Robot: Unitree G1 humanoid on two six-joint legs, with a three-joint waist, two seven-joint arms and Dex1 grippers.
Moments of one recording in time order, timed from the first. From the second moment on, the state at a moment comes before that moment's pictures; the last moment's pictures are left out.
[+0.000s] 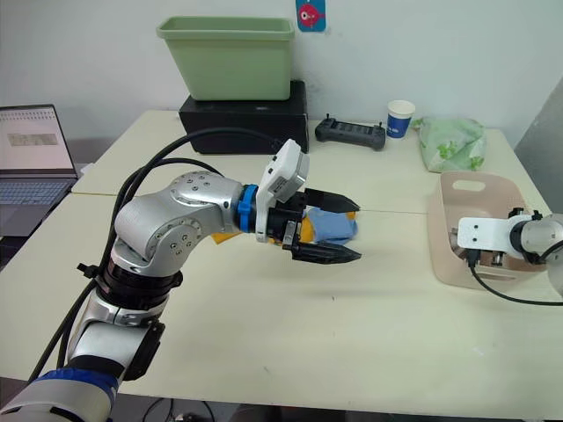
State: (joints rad) left arm -0.93 0.46 -0.25 -0.22 -0.61 0.84 -1.05; right arm -0.51 -1.16 0.19 0.24 -0.32 0.04 0.96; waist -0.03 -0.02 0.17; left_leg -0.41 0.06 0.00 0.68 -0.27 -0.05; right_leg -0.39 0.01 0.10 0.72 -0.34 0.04
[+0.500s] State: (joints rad) left arm -0.92 0.47 -0.25 -0.20 -0.58 0.82 -1.07; right arm -0.50 -1.30 0.00 0.04 -0.07 0.20 1.24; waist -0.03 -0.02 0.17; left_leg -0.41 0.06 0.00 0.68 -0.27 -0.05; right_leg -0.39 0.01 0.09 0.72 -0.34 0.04
